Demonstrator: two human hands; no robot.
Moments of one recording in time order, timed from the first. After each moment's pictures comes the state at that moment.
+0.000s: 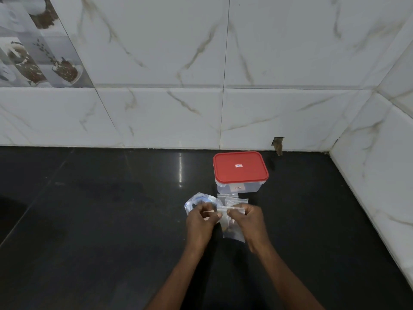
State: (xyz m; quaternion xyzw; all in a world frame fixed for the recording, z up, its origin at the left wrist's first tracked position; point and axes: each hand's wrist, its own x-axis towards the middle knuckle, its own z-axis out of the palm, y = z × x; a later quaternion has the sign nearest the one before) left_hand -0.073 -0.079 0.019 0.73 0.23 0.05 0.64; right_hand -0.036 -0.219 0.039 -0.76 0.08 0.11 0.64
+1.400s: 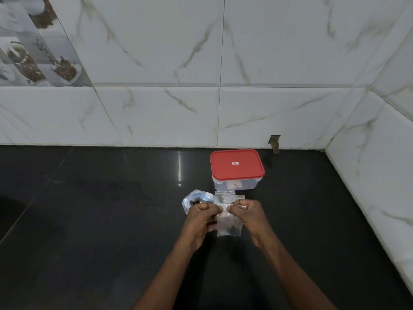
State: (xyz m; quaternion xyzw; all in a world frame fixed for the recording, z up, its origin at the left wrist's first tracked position) left_hand -0.071 -0.083 0.044 0.57 0.23 -0.10 0.78; right_hand -0.034 -0.237 0.052 -0.72 0.04 0.17 0.67
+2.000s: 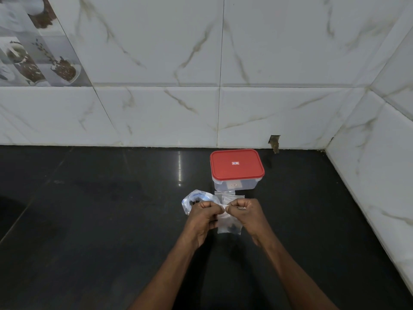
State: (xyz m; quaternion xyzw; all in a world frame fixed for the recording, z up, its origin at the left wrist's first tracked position) left_hand -0.064 -0.087 0.045 0.61 0.24 -0.11 0.75; right_hand -0.032 -0.237 0.054 -0.76 -0.03 0.14 0.63
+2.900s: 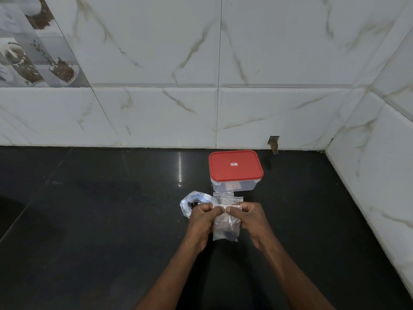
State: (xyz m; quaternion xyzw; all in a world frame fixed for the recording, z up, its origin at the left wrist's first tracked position) left_hand -0.063 -0.098 0.035 0.57 0.24 -0.06 0.78; right_hand -0.031 -0.247 0.044 -0.70 0.02 0.18 0.69
